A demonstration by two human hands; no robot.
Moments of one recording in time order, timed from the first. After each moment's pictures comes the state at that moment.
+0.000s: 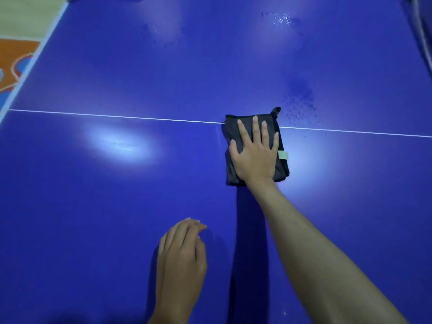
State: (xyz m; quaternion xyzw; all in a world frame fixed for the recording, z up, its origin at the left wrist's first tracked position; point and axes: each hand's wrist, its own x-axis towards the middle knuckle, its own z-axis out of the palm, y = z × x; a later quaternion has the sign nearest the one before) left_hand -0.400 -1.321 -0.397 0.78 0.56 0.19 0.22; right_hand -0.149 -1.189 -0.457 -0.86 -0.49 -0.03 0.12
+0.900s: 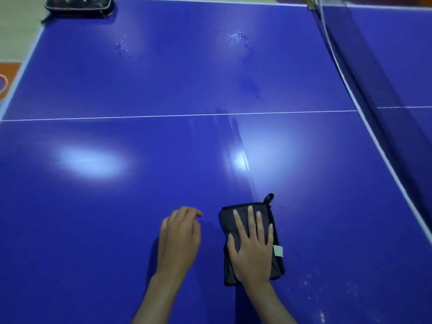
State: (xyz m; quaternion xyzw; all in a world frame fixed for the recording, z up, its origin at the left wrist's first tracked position) left_hand -0.432 -1.377 -0.353 0.84 0.48 0.12 0.24; right_hand -0.291 -1.519 -0.441 -0.90 -0.44 0.02 0.05
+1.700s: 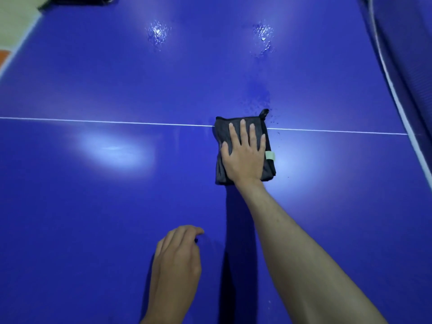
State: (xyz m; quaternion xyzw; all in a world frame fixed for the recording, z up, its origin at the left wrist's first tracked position) left_hand -0.315 -1.374 -0.386 0.81 0.53 0.13 0.21; right_hand -0.071 -1.235 -0.456 -0.86 -0.49 0.00 0.12
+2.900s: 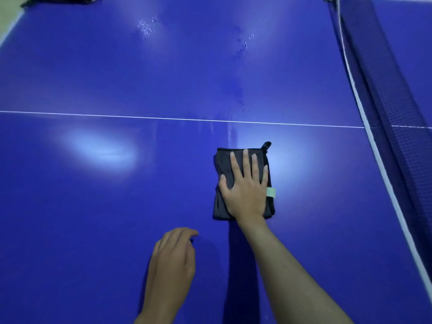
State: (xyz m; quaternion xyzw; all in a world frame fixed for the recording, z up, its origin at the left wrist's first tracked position) left_hand -0.289 -1.437 -0.381 0.81 0.53 0.10 0.24; right_hand -0.060 -1.382 -0.448 -0.87 -0.48 -0.02 0.12
